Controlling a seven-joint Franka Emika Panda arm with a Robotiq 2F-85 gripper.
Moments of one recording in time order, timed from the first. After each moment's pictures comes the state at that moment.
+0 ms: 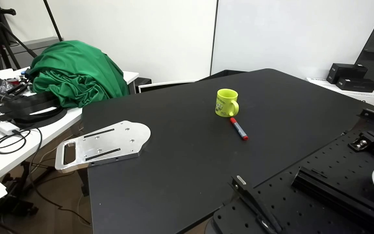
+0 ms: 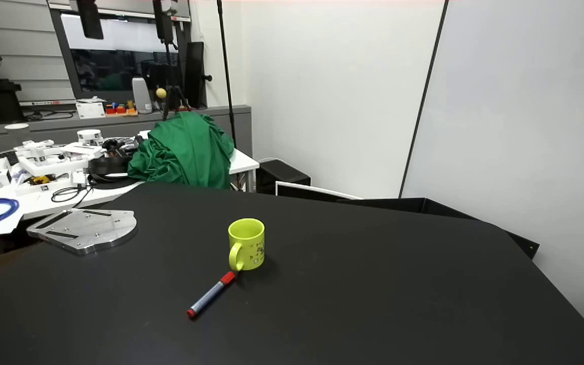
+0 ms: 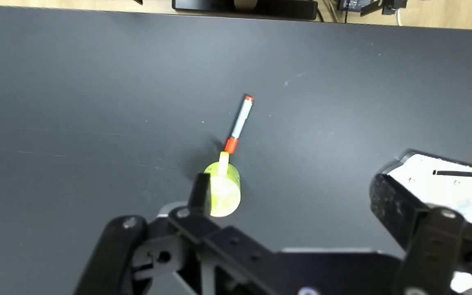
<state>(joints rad) -0.01 -0.59 0.00 -2.49 -0.01 1.87 -0.04</state>
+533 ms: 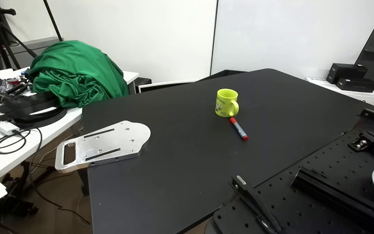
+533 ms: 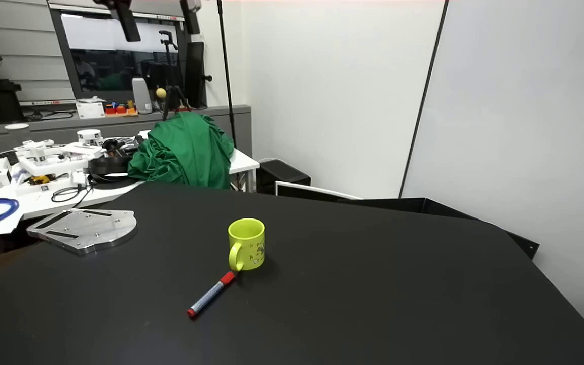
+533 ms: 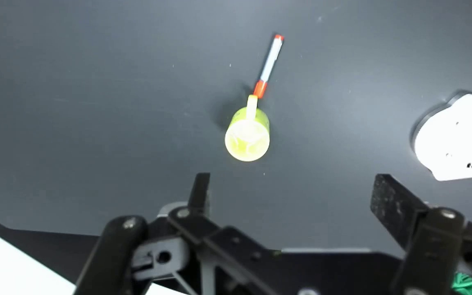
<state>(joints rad) -0.03 -0.51 0.05 -2.46 -0.10 2.05 0.06</state>
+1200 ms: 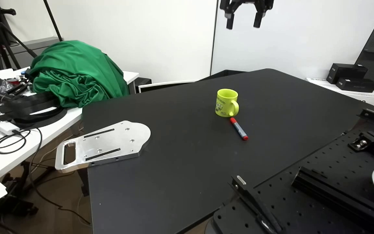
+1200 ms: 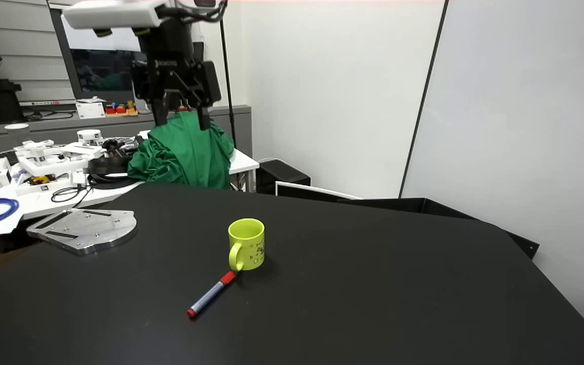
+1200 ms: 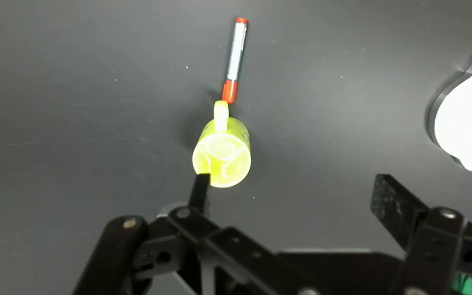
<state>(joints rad) -0.04 -0.18 0.07 -2.50 -0.03 2.38 0.19</state>
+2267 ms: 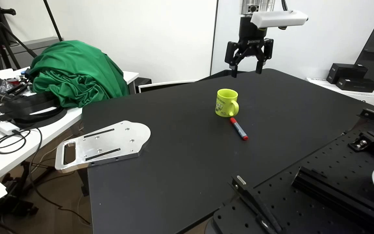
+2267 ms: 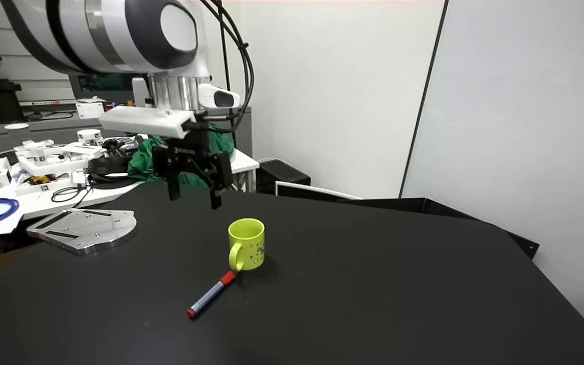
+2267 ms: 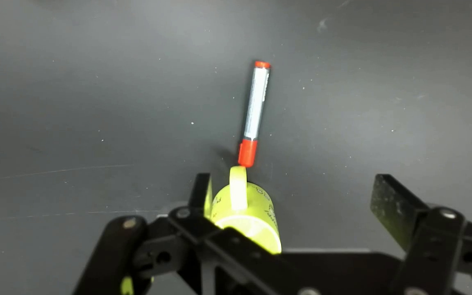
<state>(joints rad) -0.04 0.10 0.01 -2.57 -0.06 2.62 0.19</state>
